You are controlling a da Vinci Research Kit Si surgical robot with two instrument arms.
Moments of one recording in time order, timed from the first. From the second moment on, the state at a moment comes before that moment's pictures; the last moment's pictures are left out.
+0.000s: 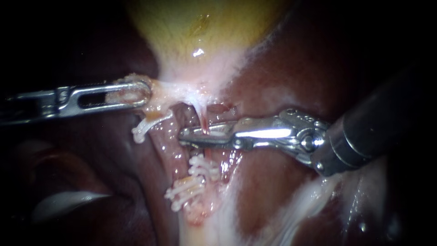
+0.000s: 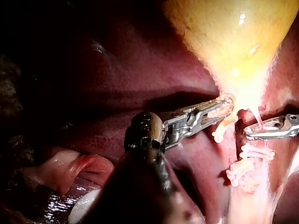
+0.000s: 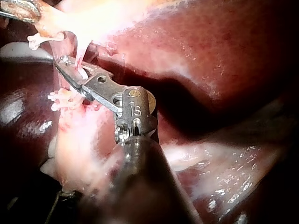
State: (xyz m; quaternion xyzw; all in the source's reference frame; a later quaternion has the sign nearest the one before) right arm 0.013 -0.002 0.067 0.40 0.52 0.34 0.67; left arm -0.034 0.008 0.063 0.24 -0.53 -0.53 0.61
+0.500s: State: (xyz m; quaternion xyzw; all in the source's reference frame) right arm 0.014 -0.002 0.067 0.40 0.53 0.31 0.68; left arm -0.034 0.008 0.063 0.24 -0.53 -0.53 0.61
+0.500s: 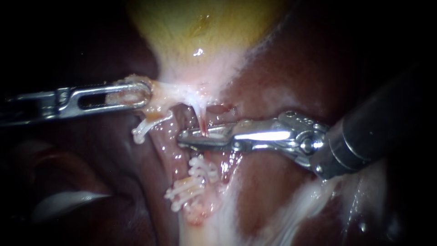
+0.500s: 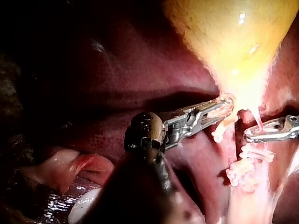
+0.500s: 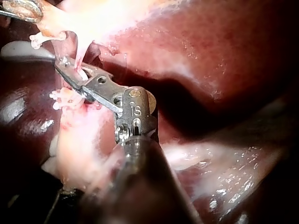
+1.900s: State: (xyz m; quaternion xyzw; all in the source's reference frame) right arm 0.002 0.000 0.063 0.21 0.60 0.13 0.77; left arm -0.034 0.007 0.063 0.24 -0.53 -0.53 0.61
